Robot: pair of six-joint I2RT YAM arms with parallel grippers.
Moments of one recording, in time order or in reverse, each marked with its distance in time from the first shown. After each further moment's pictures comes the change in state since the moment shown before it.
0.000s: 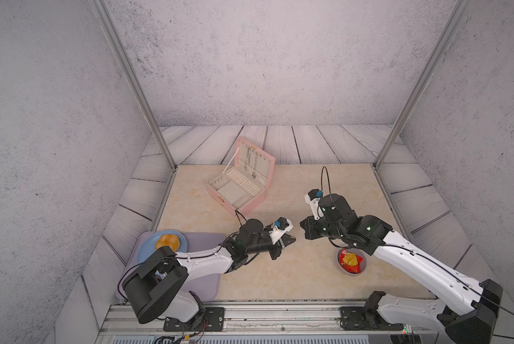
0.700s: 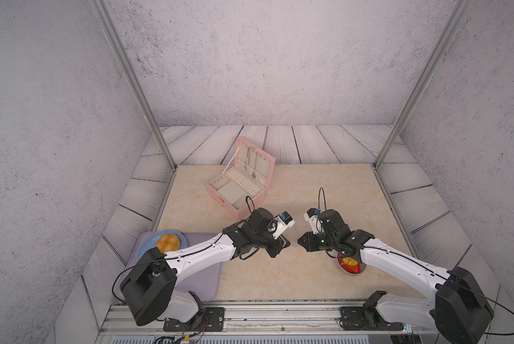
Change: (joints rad) left arm 0.000 0.007 0.298 -0.711 -0.027 -0.078; right arm -0.132 0.056 -0.398 0.377 -0.270 -0.004
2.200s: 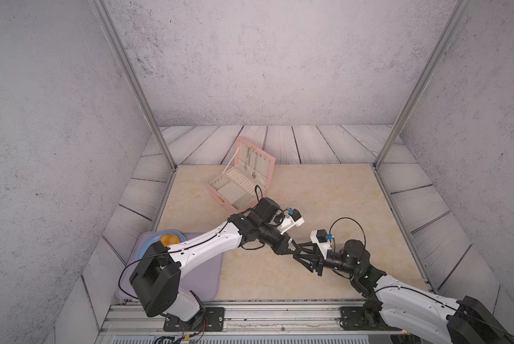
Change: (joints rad) left arm 0.005 0.069 0.202 -0.218 0.400 -0.129; right arm 0.035 -0.283 -0.524 0.947 -0.315 -0.318
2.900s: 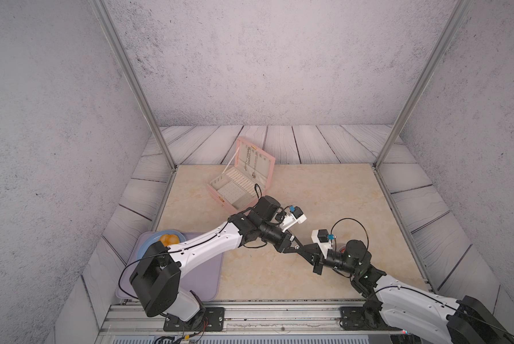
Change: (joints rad) left arm -0.001 0.000 -0.003 0.092 0.068 -0.076; right arm 0.006 -0.002 0.000 0.045 0.026 -0.014
